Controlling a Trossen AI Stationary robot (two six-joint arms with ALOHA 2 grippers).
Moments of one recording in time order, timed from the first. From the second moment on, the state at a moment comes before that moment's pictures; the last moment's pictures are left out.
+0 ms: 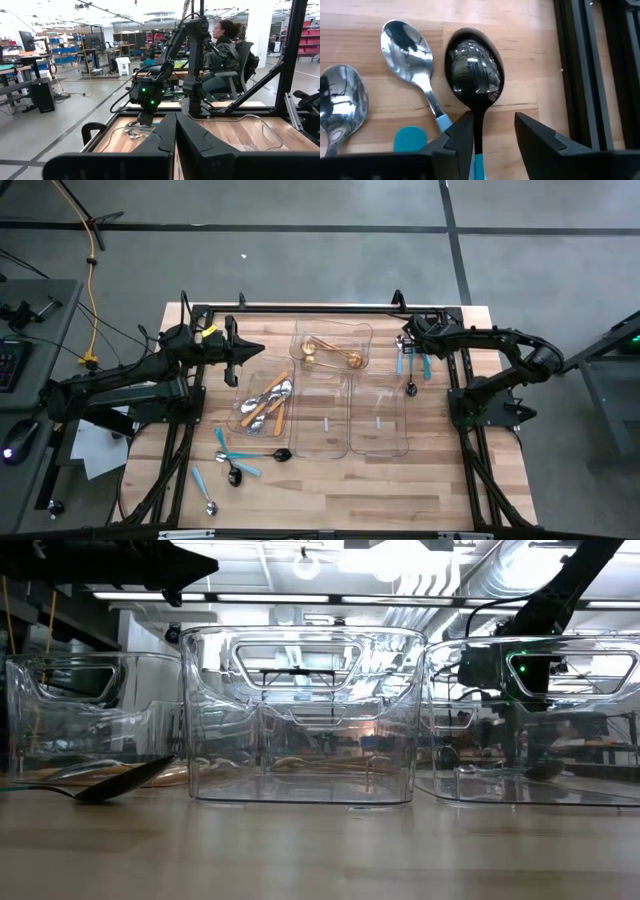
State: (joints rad) left arm 0.43 0.61 0.38 0.31 0.31 0.04; right arm -0.81 1.42 0.56 -0.44 0.48 0.69
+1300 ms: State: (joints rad) left arm 0.43 0.61 0.38 0.31 0.31 0.04; right arm -0.63 1.15 0.59 -0.50 0.69 0.65
